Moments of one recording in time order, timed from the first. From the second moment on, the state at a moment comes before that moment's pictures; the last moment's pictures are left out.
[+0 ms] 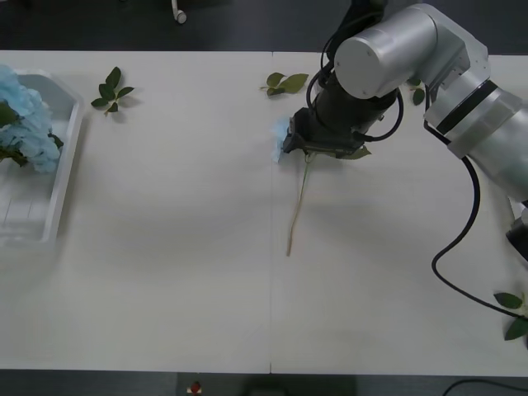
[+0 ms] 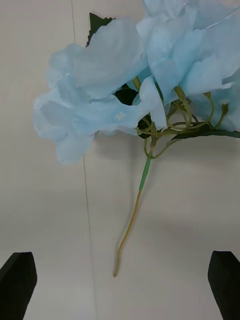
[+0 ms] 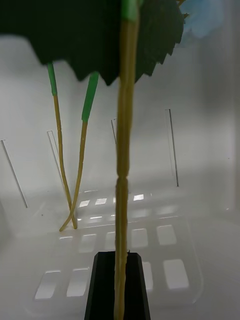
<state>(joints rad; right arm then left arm) -1.05 -0.51 0.63 -1.27 -0.95 1.43 0.87 -0.35 1.03 0.03 -1.19 1.00 1.29 -1.98</state>
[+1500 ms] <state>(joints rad) -0.94 -0.37 0.72 -1.05 -0.76 1.08 1.00 -0.35 1.03 0.42 -1.56 1.31 1.79 -2.17</state>
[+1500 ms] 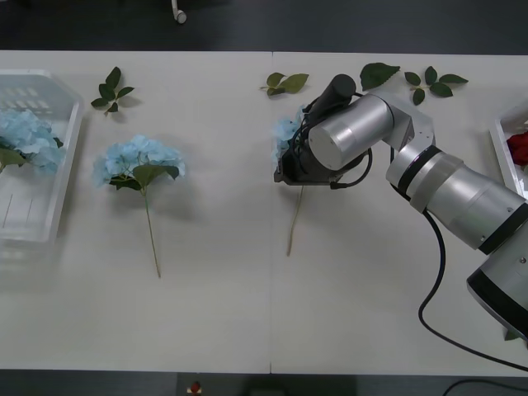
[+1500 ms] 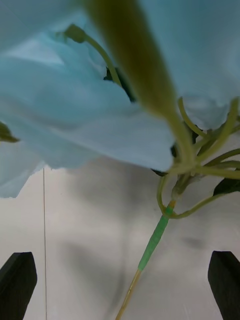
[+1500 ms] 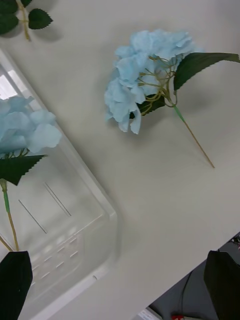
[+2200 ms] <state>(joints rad) -0.94 -0.37 0.72 -1.00 -0.77 1.04 1.08 -0.31 0.90 0.16 -2.14 1.25 1.76 -1.18</state>
